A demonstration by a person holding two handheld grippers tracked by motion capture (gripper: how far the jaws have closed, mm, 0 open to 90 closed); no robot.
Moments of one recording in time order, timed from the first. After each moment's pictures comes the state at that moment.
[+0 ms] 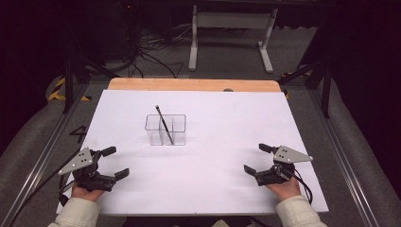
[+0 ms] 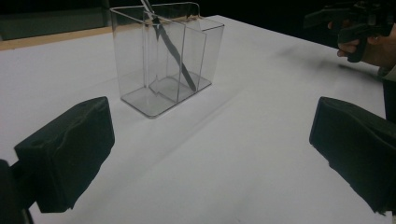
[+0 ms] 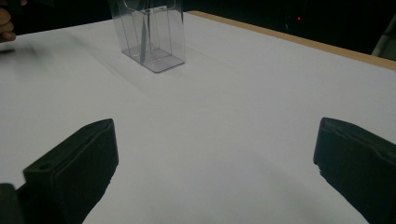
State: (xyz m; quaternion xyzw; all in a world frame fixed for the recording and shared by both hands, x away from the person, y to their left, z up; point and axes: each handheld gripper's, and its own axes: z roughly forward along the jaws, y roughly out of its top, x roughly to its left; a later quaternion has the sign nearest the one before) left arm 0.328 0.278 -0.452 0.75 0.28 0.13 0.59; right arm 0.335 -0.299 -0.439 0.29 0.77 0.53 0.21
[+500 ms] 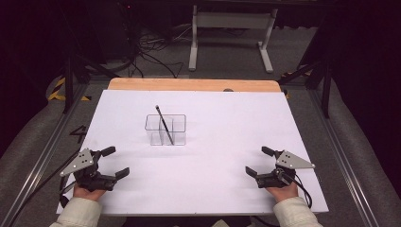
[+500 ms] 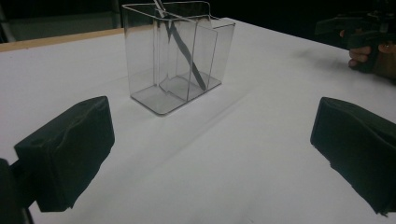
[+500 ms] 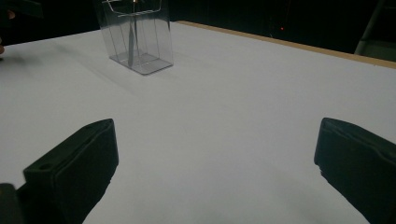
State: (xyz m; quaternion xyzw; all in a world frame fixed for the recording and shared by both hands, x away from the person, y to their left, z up) left arm 0.329 0.279 -0.459 0.74 0.29 0.15 0.59; right arm 0.328 -0.306 -0.455 0.31 0.75 0.54 0.23
